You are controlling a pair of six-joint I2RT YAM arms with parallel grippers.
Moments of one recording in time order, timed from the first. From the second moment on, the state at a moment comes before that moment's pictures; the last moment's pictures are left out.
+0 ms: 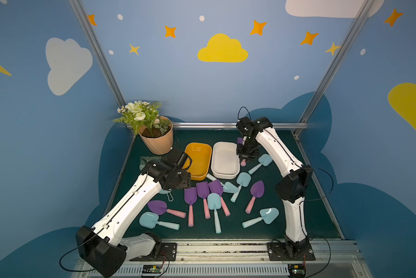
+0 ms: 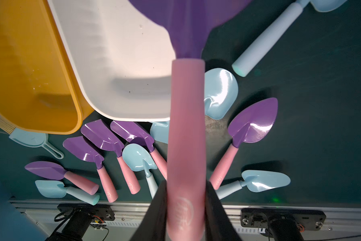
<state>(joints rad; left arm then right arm) -0.48 1.24 1.26 -1.21 -0.06 -0.52 0.53 2.20 2.37 -1.68 -0.11 0.60</state>
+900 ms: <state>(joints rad) -0.45 1.21 1.18 -1.21 -0.04 -0.52 0.56 2.53 2.55 -1.57 -0.22 0.62</state>
